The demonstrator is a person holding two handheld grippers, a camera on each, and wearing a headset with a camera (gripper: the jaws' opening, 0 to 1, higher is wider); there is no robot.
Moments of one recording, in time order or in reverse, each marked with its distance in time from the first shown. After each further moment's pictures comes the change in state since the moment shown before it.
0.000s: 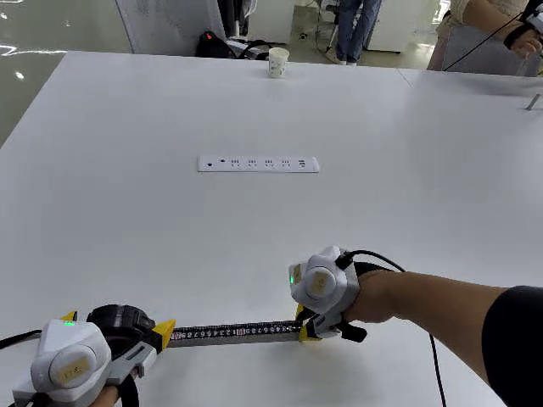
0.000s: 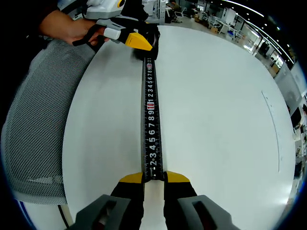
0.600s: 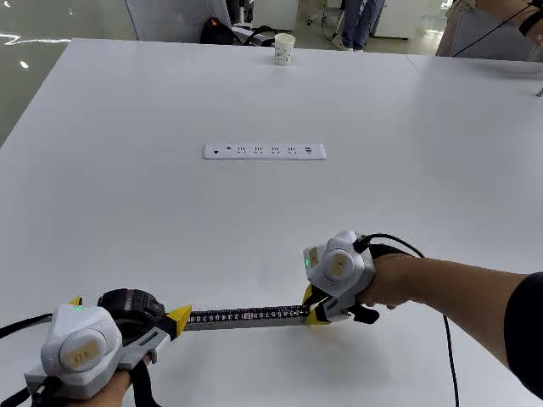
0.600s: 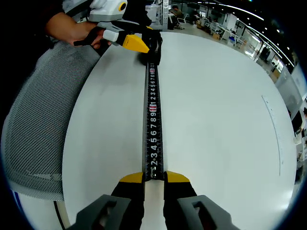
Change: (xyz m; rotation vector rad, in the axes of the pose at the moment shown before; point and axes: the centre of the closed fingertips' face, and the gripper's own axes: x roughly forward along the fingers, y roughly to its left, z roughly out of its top) left arm -0.009 -0.007 0.006 -0.017 -0.012 -0.008; right arm -0.002 0.002 -0.001 -0.057 -0.068 0.015
